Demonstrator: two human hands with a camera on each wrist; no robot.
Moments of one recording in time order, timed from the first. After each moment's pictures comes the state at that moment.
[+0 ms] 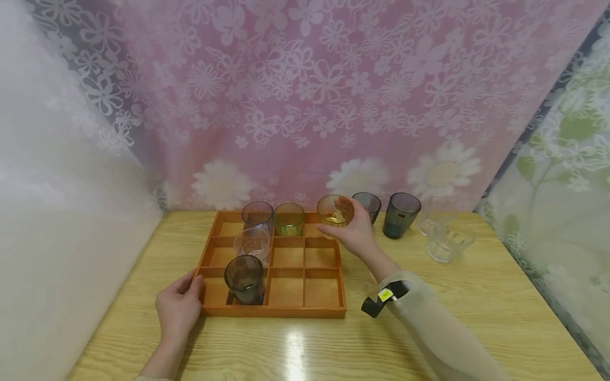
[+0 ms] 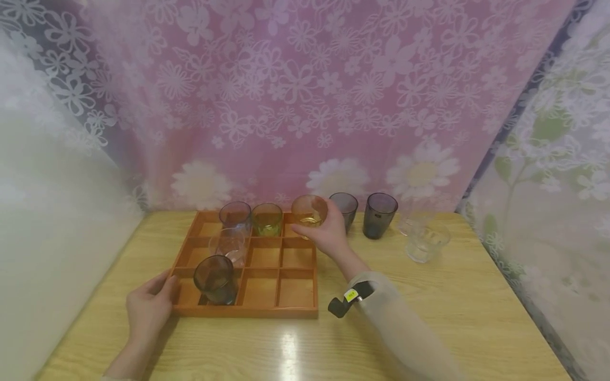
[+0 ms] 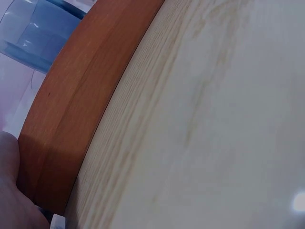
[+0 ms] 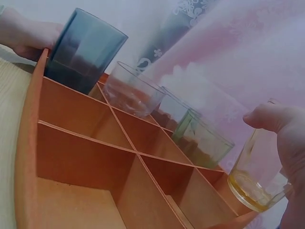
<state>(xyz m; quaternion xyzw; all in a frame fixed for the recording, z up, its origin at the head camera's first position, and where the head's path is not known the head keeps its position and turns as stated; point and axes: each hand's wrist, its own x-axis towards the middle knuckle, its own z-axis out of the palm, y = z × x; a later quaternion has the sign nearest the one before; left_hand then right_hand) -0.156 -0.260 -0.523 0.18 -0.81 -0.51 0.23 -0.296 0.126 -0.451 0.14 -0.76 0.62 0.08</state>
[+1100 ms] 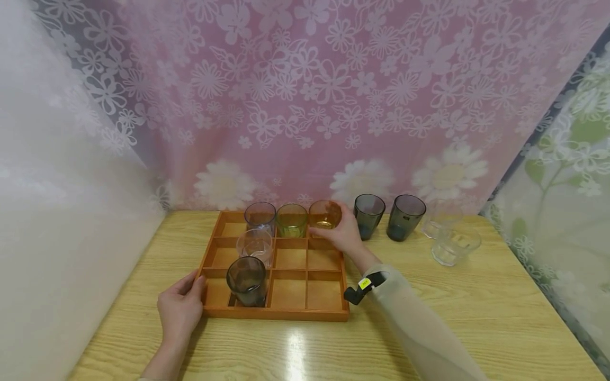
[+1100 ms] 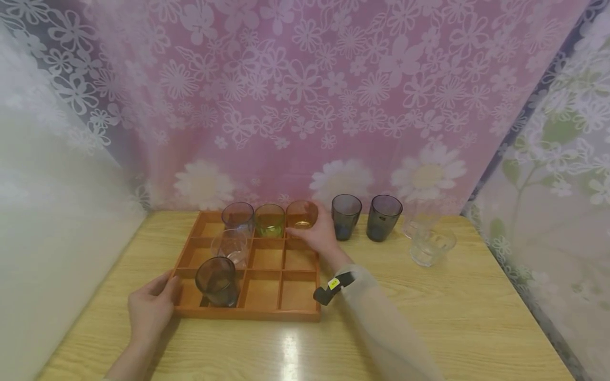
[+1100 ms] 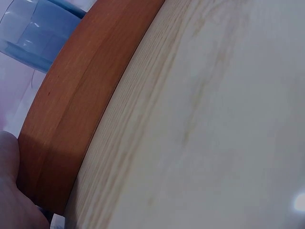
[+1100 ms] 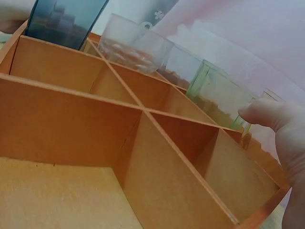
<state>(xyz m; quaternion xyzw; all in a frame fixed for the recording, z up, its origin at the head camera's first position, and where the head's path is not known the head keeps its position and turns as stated) -0.158 -0.259 -0.522 0.18 -0.80 -0.52 0.24 -0.337 0.103 -0.496 0.12 -0.80 0.58 0.07</state>
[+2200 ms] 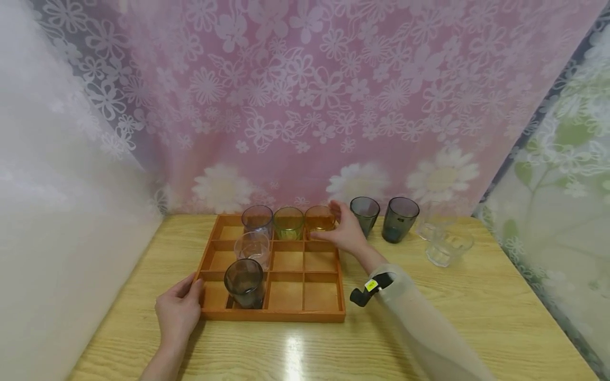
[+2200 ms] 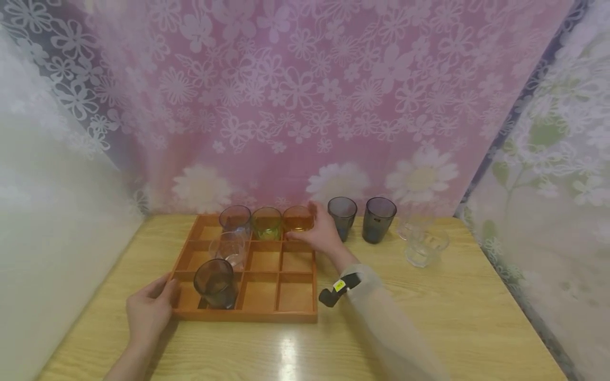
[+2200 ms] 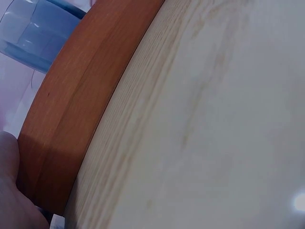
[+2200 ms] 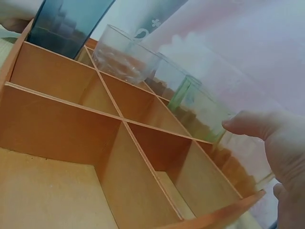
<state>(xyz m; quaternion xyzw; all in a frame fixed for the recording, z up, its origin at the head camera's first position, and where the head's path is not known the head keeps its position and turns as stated) -0.157 -0.259 -0.522 0.17 -0.80 -0.52 0.24 -0.322 0.117 -0.466 0.13 -0.84 0.52 0.02</state>
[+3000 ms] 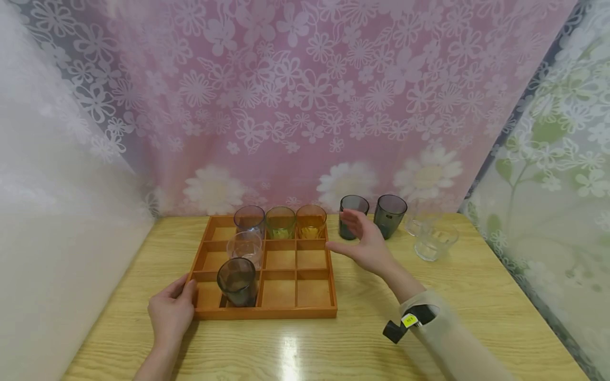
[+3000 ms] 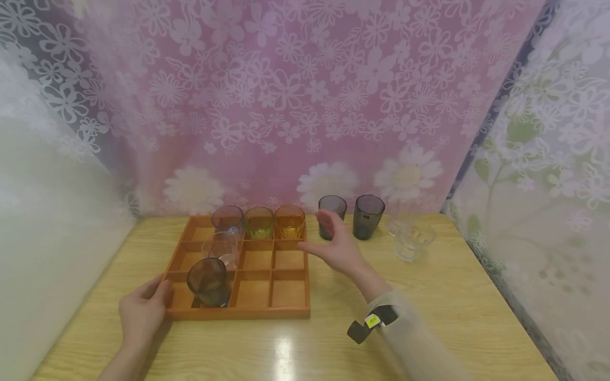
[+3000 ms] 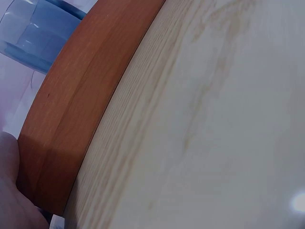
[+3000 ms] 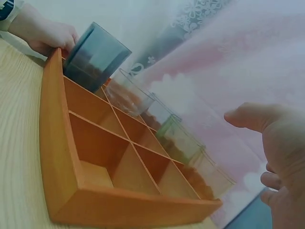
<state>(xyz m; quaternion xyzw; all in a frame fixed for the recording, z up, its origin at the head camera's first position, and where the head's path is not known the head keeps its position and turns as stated) -0.156 -0.257 -0.522 0.17 -0.80 -0.52 0.25 -0.240 0.173 -0.425 0.17 -0.82 0.55 0.04</state>
